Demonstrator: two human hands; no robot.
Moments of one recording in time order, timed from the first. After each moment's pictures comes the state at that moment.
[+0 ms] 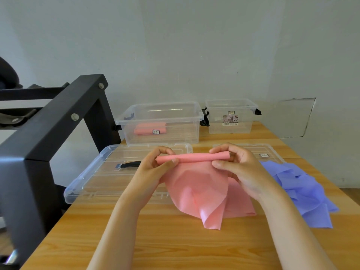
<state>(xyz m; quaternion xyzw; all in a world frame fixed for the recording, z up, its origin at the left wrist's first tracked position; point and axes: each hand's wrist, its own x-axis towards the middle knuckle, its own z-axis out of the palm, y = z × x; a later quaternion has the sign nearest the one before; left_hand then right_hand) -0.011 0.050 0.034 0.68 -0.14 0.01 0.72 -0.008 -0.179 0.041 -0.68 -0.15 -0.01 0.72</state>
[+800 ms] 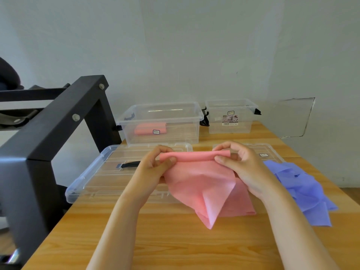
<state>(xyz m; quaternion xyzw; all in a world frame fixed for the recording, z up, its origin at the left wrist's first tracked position) -0.012 0.049 0.038 0.72 -0.13 0.04 0.67 -0.011 -0.183 0.043 -0.73 -0.14 -0.05 0.67</state>
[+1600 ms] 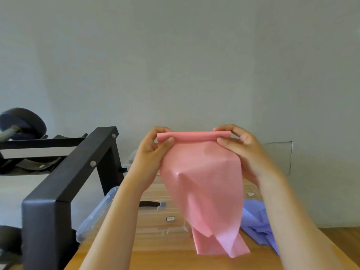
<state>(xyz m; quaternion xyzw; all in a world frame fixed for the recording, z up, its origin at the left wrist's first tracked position) -0.049 0.031 0.186 0.66 -0.25 0.17 0.69 -0.055 -0.190 0.189 -0.61 -0.24 -0.14 0.74</state>
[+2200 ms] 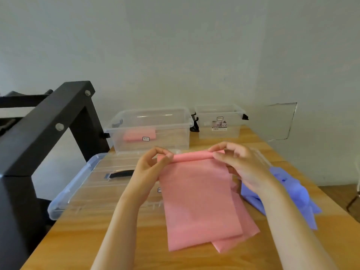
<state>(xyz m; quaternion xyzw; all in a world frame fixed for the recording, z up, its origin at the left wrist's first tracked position) 0.010 0.035 0.050 0.72 -0.13 0.06 0.68 0.002 -0.197 0.063 -0.73 -0.12 -0.05 0.67</state>
